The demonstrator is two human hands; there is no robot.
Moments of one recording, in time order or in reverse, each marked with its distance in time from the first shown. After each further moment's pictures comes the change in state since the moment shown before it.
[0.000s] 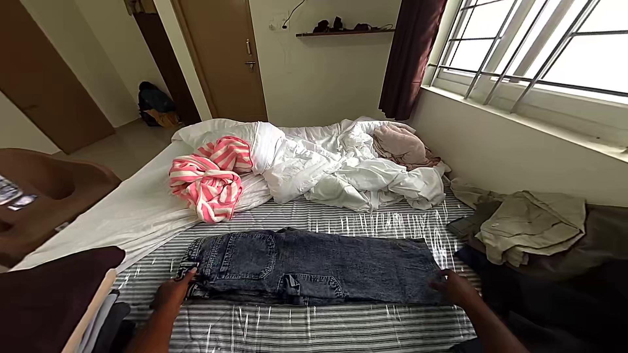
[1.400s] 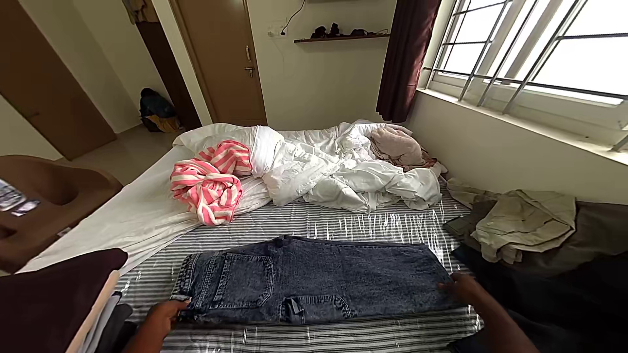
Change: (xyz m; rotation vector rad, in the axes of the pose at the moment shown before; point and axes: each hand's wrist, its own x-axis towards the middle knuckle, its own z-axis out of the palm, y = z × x) left_hand -0.020 -0.027 -0.010 -0.308 -0.179 -0.251; right_hand 0.013 0.029 -0.011 0.124 -0.097 0.002
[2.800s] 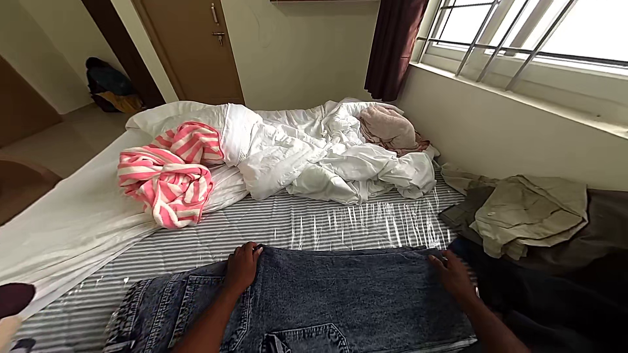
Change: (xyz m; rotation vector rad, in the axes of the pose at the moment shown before) left_hand -0.039 0.081 0.239 0.830 -0.206 1.000; right_hand 0.028 -0.011 0.030 0.364 0.399 -0.249
